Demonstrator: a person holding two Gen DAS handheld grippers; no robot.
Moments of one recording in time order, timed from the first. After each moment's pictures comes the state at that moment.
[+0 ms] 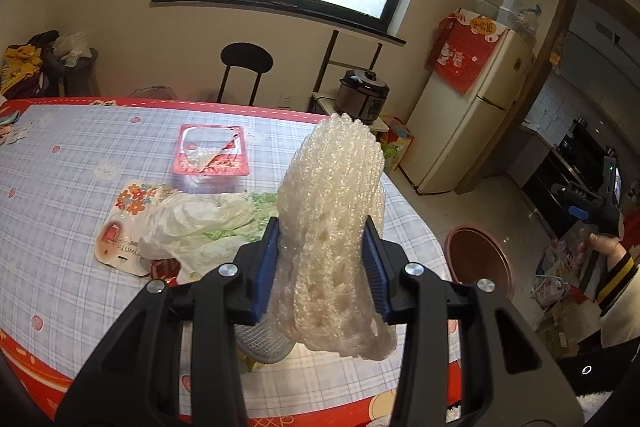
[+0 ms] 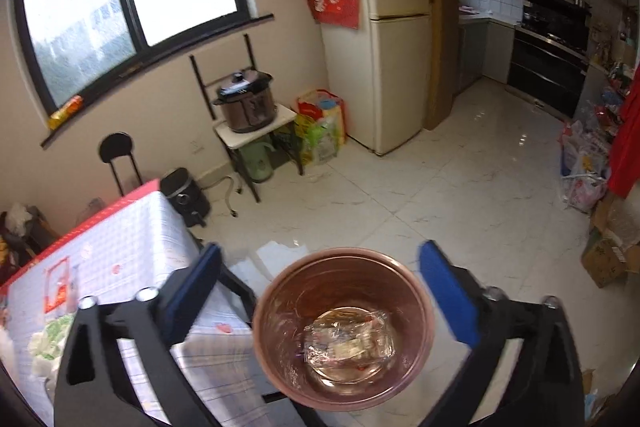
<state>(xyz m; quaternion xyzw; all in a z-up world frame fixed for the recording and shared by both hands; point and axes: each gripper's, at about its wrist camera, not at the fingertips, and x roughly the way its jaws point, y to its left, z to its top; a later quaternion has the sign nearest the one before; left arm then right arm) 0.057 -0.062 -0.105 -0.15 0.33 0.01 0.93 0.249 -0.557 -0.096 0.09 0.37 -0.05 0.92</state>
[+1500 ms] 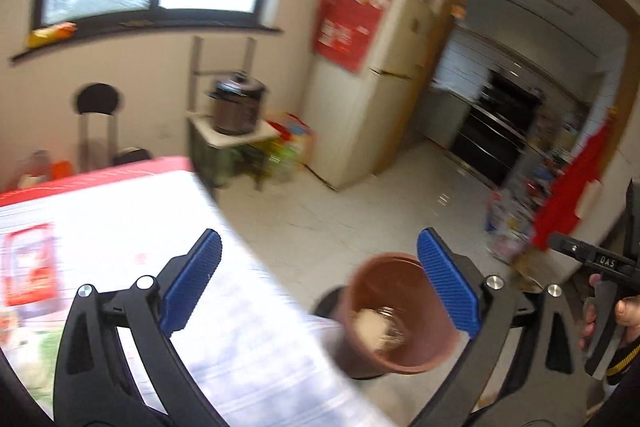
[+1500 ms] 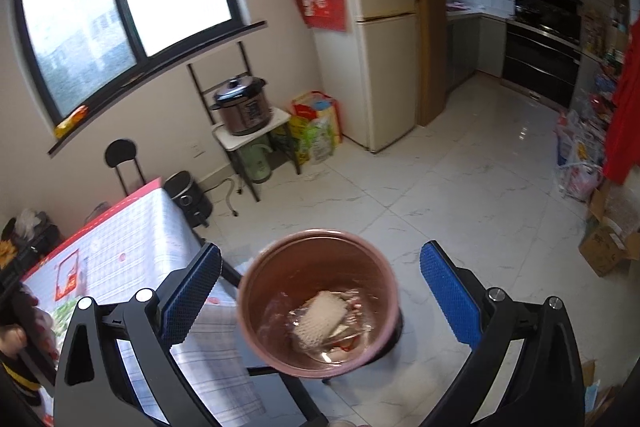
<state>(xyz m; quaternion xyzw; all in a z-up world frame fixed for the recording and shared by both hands) 0.239 -0.231 -0.100 -0.08 0.30 -0.16 0.94 0.194 -0.595 -0.082 0.11 0.36 -0.05 0.92</state>
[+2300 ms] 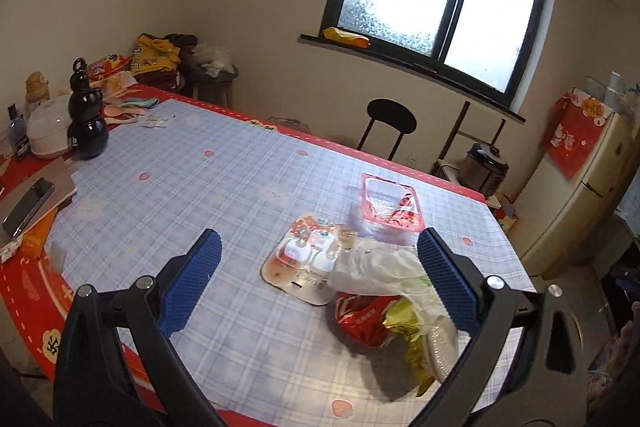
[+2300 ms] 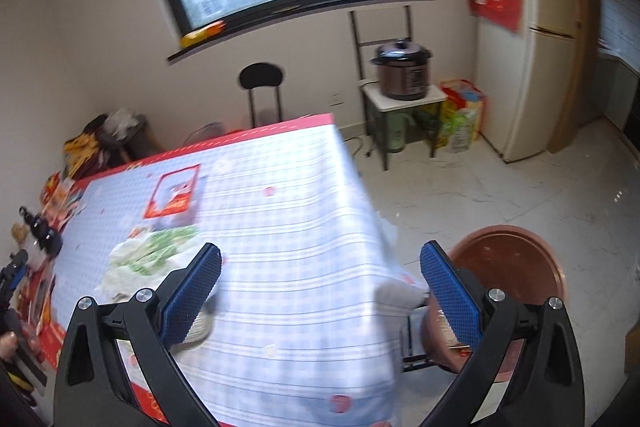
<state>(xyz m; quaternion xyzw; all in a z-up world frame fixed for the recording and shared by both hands) -0.036 0.094 -0.112 -0.19 0.25 0.25 0.92 0.218 -0.350 -0.097 0.03 0.40 0.19 0.89</state>
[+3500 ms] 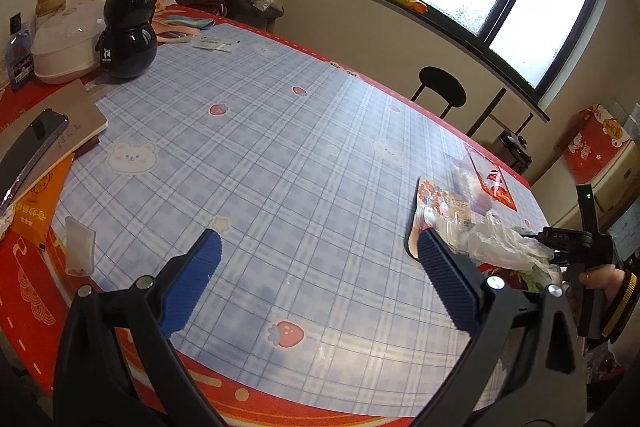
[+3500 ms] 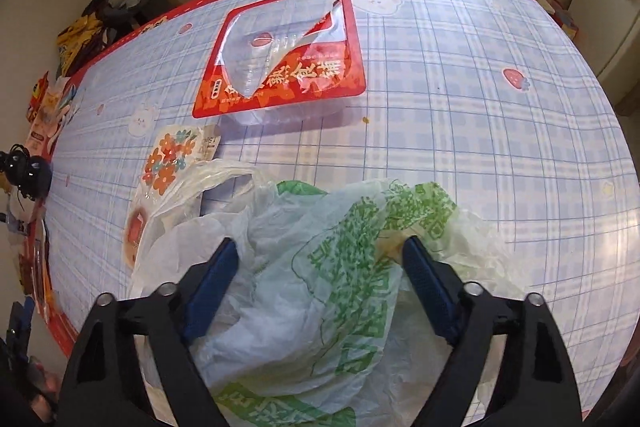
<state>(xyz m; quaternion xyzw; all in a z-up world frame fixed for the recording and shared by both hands) -0.101 0.273 -0.209 -0.27 0.32 0.23 0.88 0.263 -0.029 -0.256 -0.04 0.61 0.22 0.76</state>
